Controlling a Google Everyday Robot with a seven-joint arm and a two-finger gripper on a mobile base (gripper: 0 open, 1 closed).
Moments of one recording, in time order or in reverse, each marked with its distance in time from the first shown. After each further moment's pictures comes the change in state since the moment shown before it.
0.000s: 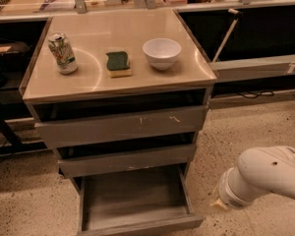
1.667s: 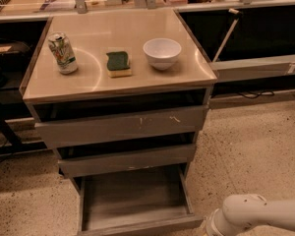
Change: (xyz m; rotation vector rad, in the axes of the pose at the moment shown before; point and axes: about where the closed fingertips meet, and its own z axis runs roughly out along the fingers) arm 0.055 0.054 0.203 -0.185 -0.043 0.190
